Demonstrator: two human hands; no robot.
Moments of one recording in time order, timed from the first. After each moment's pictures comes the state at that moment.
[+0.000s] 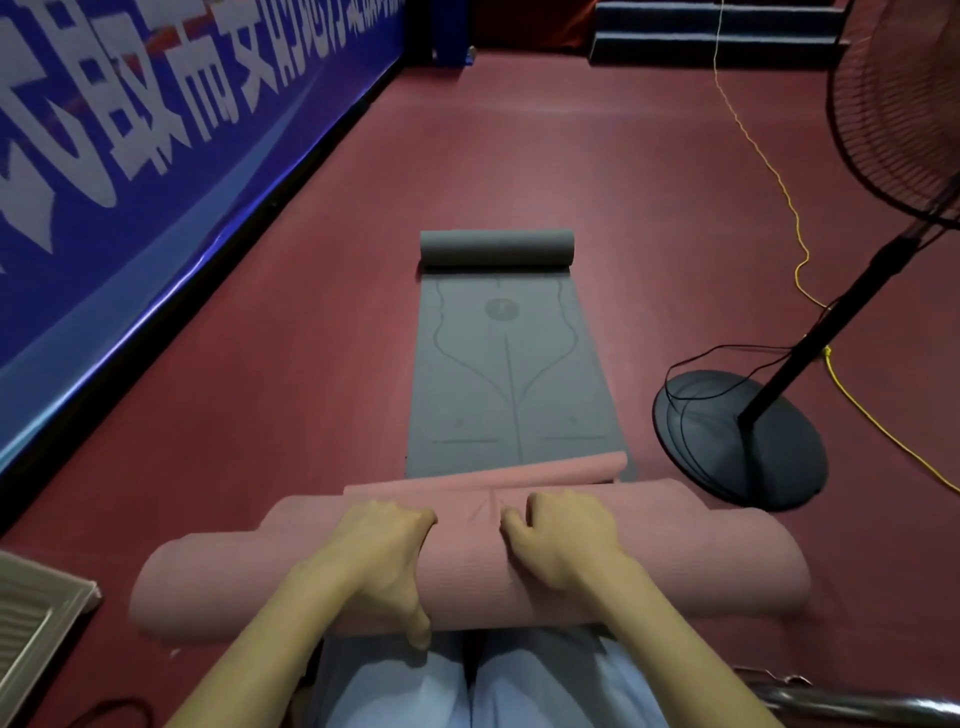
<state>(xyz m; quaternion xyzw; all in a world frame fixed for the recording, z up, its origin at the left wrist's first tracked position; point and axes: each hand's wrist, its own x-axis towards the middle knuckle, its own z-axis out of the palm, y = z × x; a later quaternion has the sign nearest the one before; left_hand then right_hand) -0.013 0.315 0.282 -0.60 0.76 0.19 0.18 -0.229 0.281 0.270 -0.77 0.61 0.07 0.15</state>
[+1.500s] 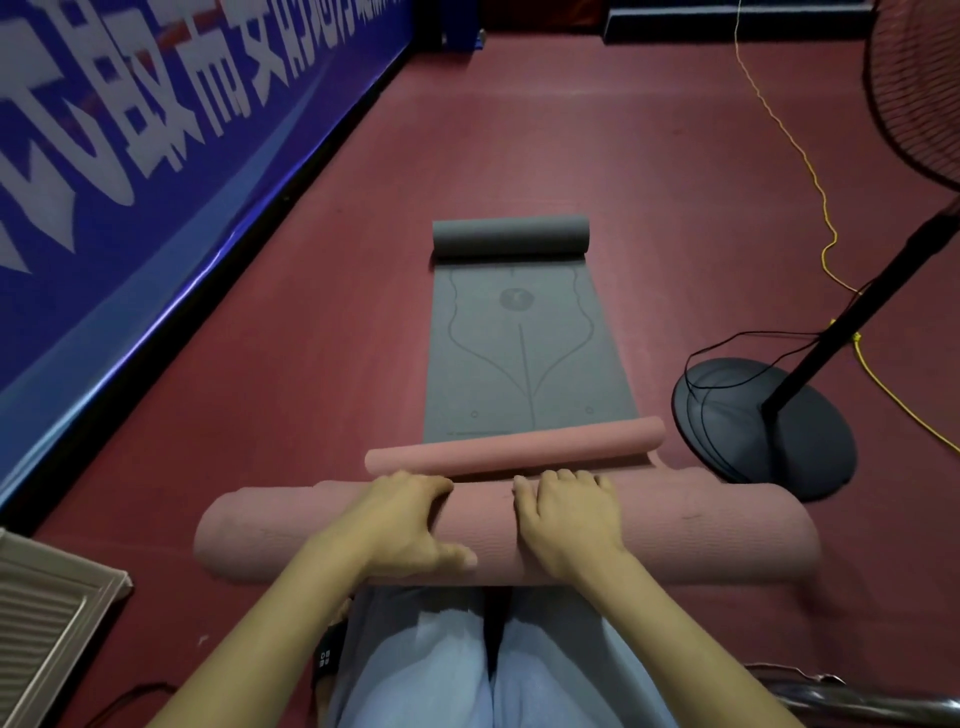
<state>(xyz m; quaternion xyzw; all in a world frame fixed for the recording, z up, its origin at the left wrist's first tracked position) -0.003 0.300 0.275 -0.64 0.74 0.21 0.04 -0.212 0.272 0.231 -0.78 0.63 0.00 0.04</state>
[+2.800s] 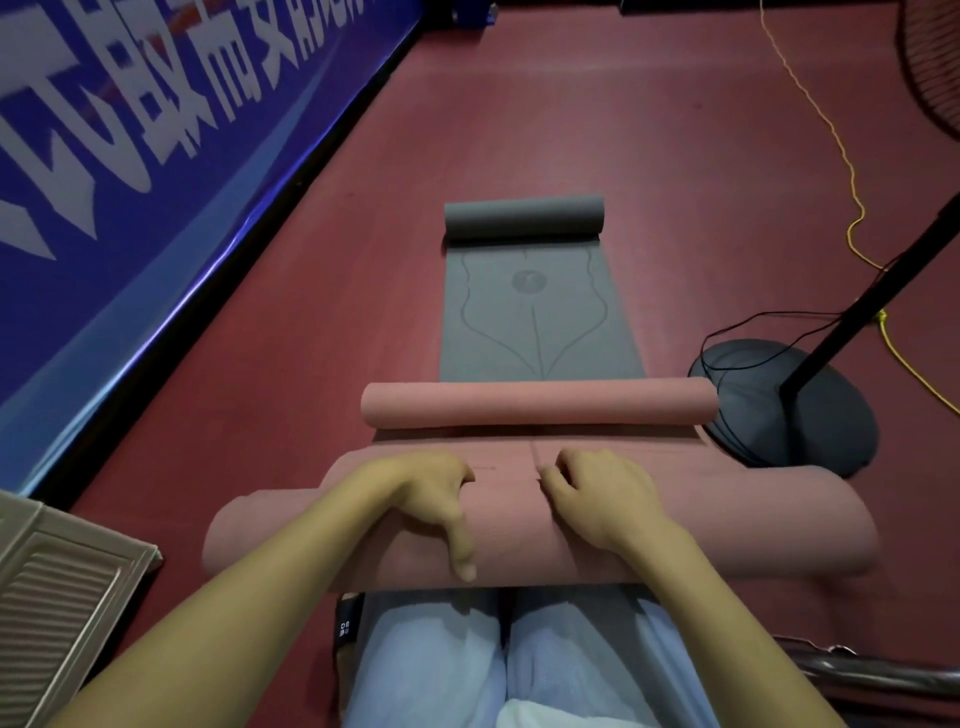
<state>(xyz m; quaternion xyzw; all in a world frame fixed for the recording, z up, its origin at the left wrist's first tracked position) -0.016 0.268 0.290 -0.59 0.69 0.37 0.21 -0.239 0.271 0.257 -0.79 0.59 0.01 0.15</state>
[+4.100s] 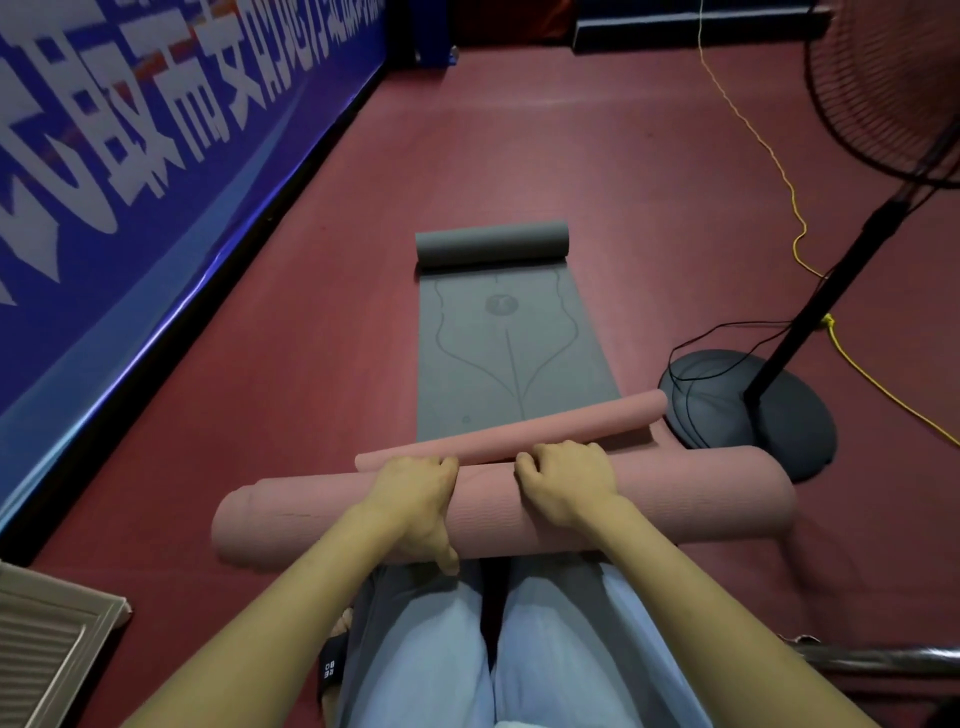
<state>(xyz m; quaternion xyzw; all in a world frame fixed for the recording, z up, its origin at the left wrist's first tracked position) -0.028 0.272 0.265 -0.59 0.78 0.09 0.18 -0.231 0.238 0.239 -0.78 0.61 -0.01 0.11</state>
